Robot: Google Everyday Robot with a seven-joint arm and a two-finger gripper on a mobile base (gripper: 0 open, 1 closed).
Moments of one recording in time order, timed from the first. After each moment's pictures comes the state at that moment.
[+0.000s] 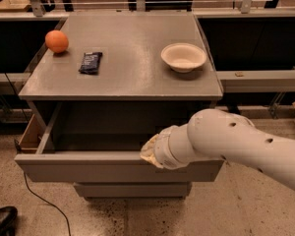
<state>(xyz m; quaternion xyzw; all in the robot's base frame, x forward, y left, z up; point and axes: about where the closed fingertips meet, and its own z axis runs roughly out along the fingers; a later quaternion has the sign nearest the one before) 0.461 0.000 0.718 -0.57 0.75 0.12 0.31</state>
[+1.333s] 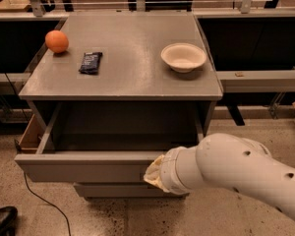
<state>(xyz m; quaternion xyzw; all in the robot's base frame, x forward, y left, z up) 0.409 -0.013 0.709 -0.58 0.75 0.11 0.30</state>
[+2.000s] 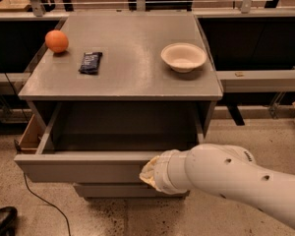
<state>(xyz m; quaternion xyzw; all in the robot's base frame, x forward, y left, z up) 0.425 -0.005 0.683 -0.56 0.76 0.10 0.32</state>
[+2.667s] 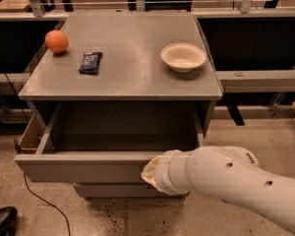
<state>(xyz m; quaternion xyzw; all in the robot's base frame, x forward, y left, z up) 0.425 -0.006 0.689 -0.56 0.76 0.08 0.32</state>
